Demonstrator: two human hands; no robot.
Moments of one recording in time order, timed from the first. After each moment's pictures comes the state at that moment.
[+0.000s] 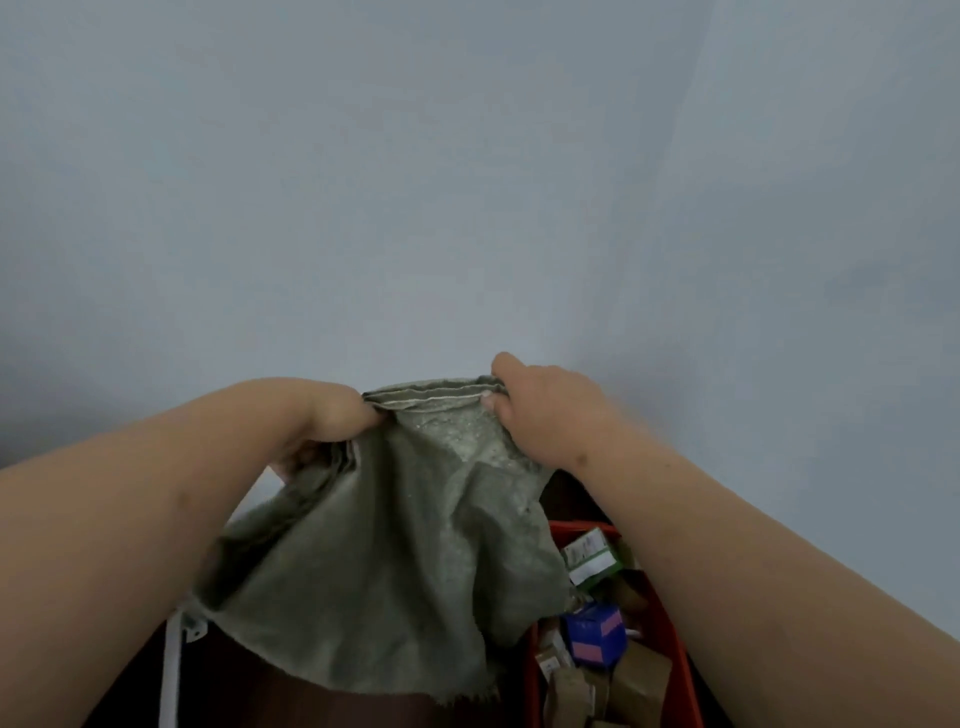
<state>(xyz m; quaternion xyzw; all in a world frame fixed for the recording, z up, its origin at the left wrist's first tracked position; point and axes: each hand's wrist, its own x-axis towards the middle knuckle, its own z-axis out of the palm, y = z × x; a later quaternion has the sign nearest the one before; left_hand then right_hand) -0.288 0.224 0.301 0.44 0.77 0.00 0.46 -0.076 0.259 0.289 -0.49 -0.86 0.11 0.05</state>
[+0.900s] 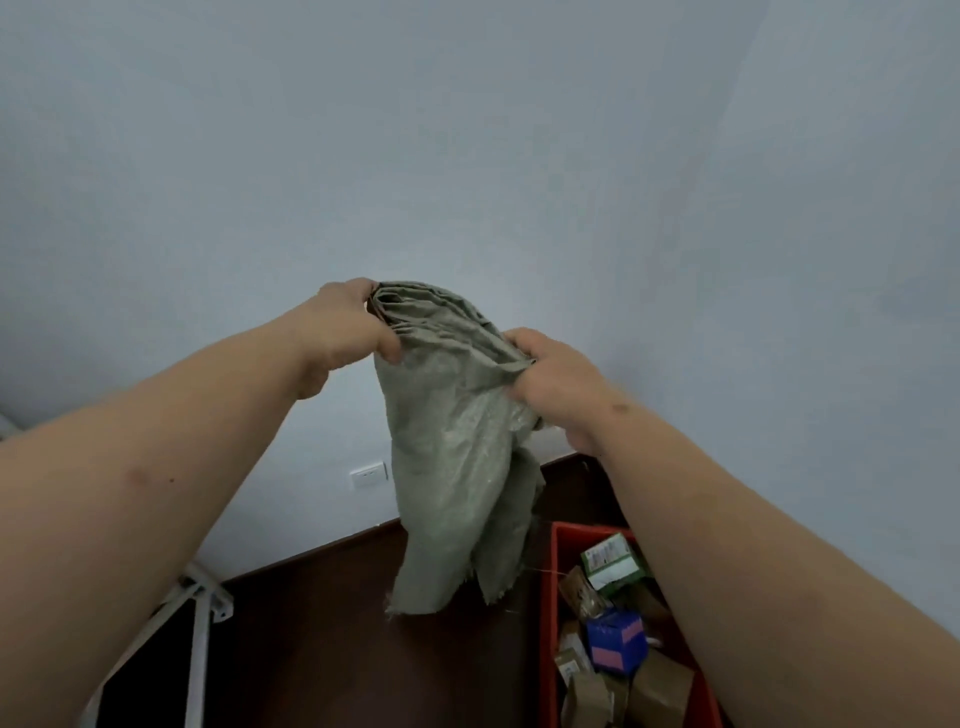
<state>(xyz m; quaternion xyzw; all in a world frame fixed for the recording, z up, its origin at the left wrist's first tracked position) -0.328 0.240 0.333 0.47 0.73 0.33 0.39 -0.118 0.266 0.297 -0.50 -0.68 0.48 0.24</state>
